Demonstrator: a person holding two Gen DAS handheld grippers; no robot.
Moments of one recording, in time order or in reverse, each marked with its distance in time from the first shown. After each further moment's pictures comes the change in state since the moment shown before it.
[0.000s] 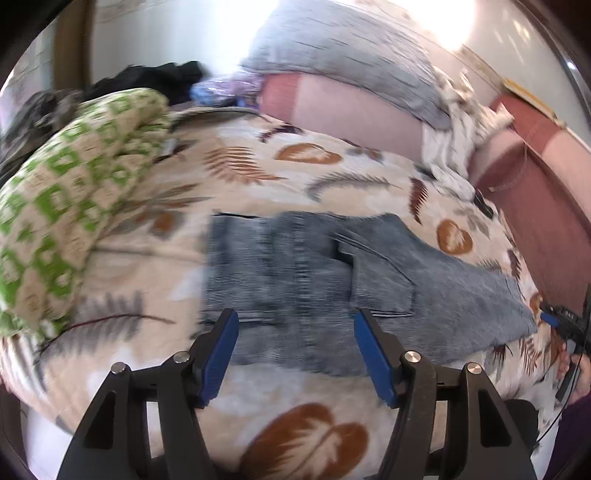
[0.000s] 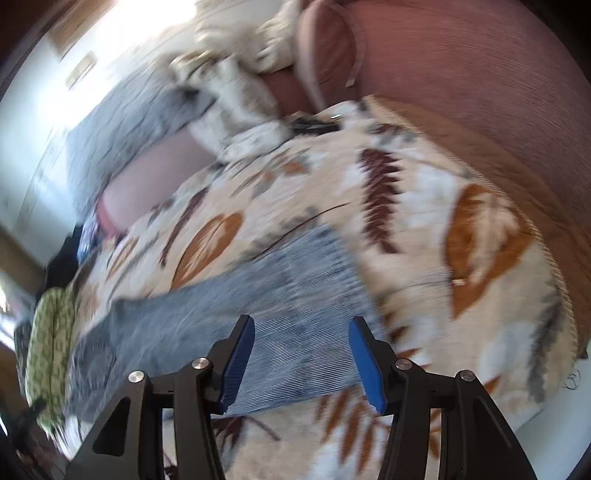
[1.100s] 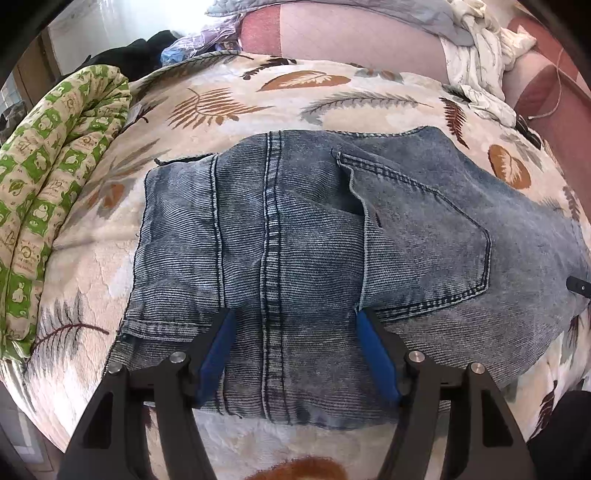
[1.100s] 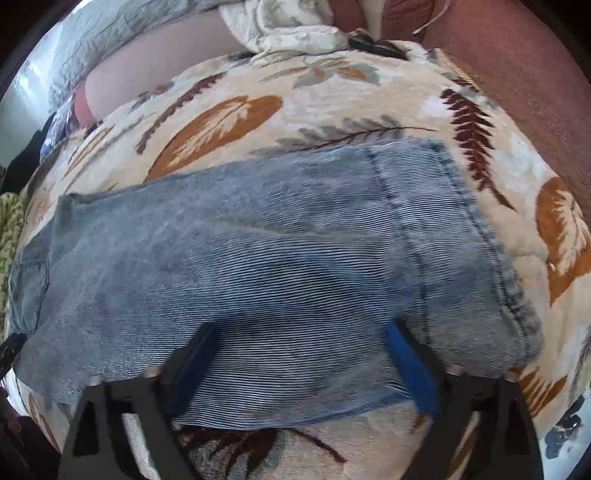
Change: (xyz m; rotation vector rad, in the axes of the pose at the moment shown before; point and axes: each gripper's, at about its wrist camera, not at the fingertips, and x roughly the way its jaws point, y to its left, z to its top) left arm 0.111 -0.033 -0.013 0.123 0.180 0.189; right arm 0.104 0.070 -0.034 -0.202 0.262 -0.194
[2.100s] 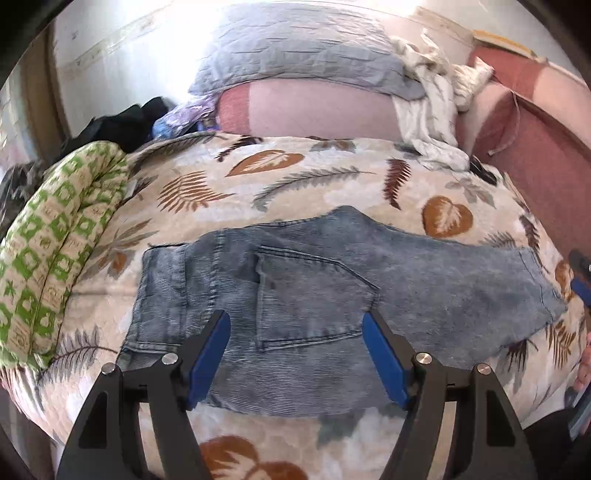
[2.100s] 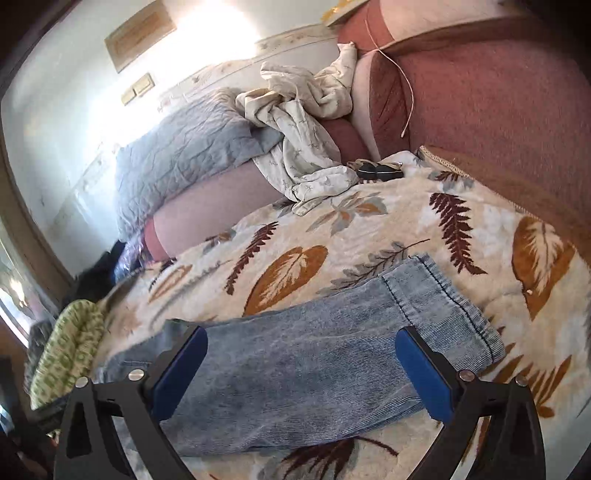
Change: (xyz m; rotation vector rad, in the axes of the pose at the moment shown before) left arm -0.091 -0.067 0.004 0.042 -0.229 -0.028; right arm -0.119 -0.022 -0.032 0.234 -0.537 0.300
